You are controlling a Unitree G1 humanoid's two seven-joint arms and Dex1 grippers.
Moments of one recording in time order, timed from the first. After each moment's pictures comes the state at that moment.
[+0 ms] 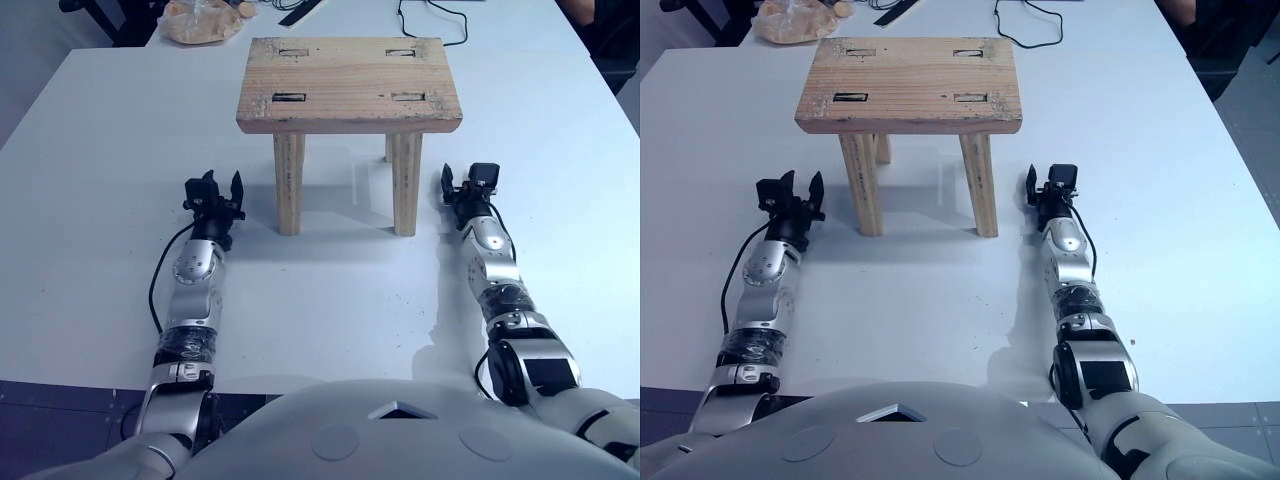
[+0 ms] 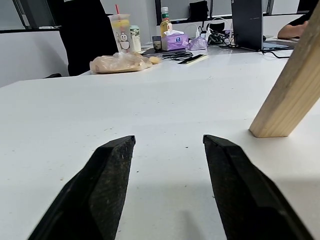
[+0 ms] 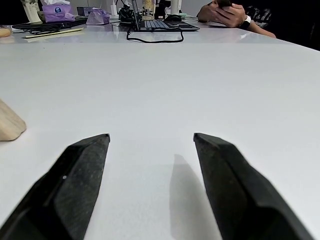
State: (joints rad) left arm -0.08 0.24 0.09 0.33 -0.19 -0.21 -0.11; right arm -0.36 -0.18 -0.04 0.76 0.16 -0.24 0.03
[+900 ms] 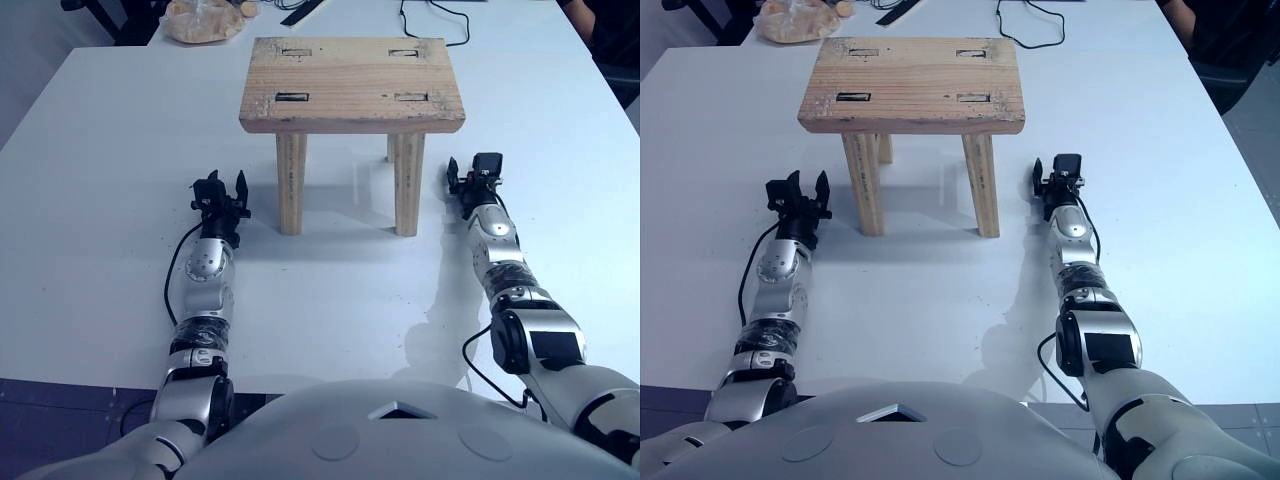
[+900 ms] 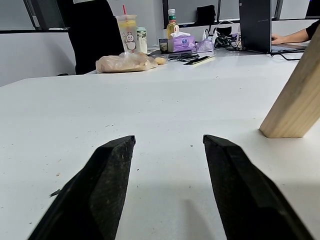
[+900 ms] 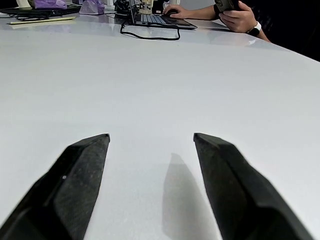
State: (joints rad) left arm -0.14 0.19 0.14 0.48 -0.12 -0.32 -0.10; right arm -0.50 -0.22 -0.10 1.01 0.07 -0.31 0.06
